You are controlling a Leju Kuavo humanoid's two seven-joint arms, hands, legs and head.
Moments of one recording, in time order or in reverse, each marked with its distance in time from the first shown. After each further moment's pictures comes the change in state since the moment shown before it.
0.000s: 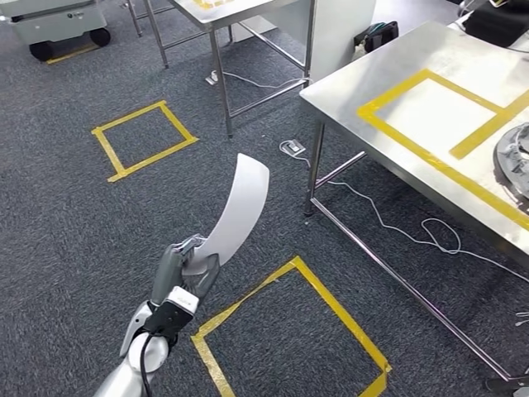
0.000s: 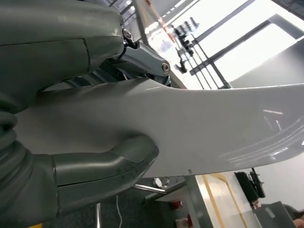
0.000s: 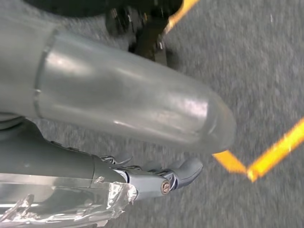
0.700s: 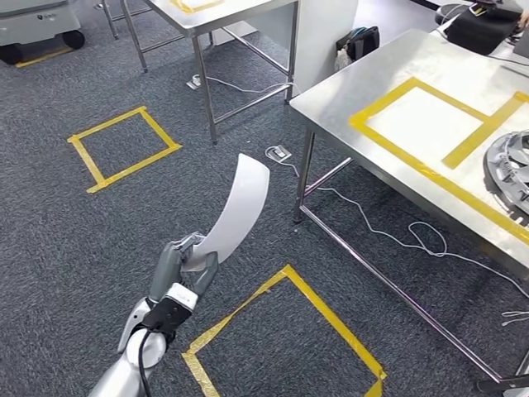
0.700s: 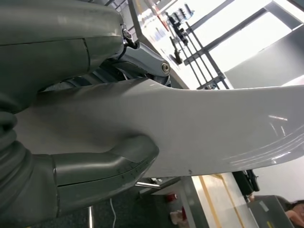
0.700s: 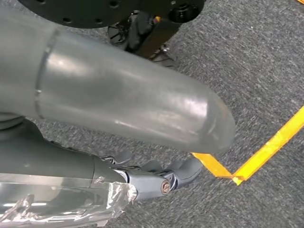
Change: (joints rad) left arm -0.018 0.008 0.001 0.020 0.004 -0.014 -0.001; right arm -0.011 -0.005 -0.015 0.018 0.037 -0.004 -0.018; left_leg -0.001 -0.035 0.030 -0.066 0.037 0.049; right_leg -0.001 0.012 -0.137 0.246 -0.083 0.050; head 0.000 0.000
